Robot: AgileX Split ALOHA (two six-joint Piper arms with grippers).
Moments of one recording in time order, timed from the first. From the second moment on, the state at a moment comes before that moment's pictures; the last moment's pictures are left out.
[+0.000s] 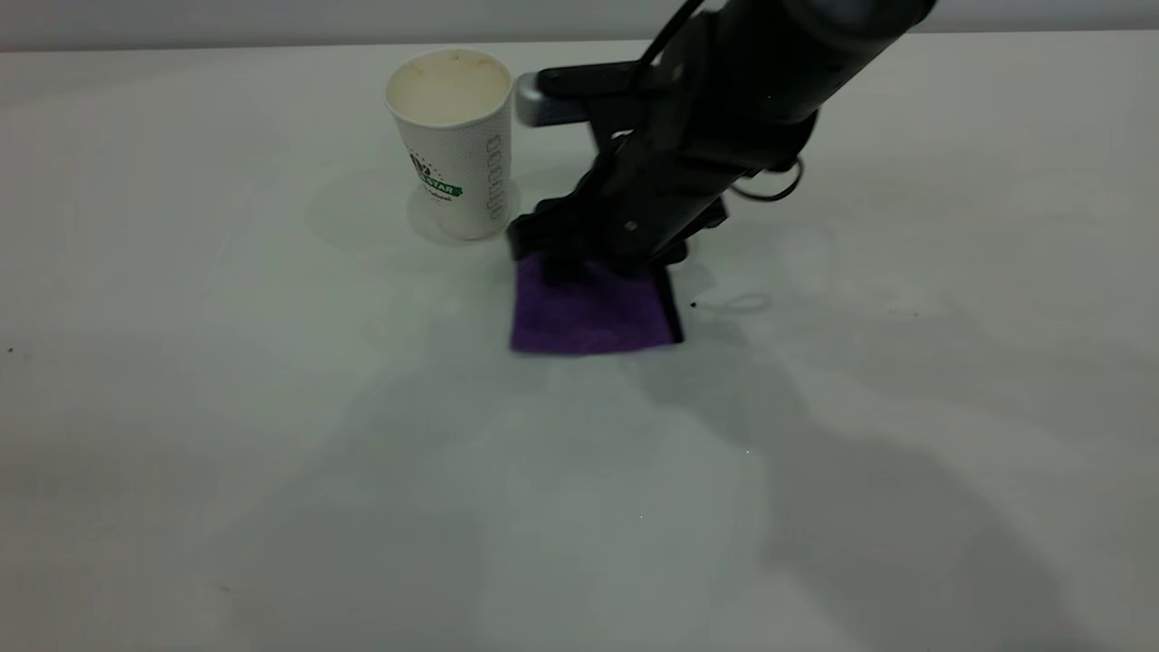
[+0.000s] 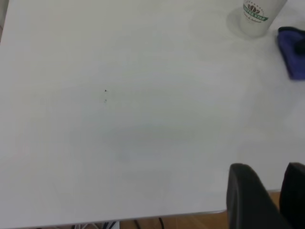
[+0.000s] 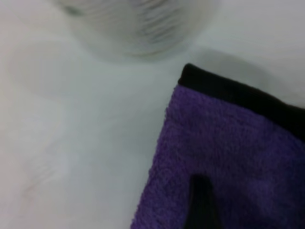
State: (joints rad) left arm -0.06 -0.02 -0.49 0.00 1.12 0.01; right arm 0.59 2.54 -1.48 0.62 -0.02 -0.30
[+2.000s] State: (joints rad) left arm -0.06 -0.02 -0.49 0.00 1.12 0.01; right arm -0.03 1.02 -1.14 0.14 1.24 -0.14
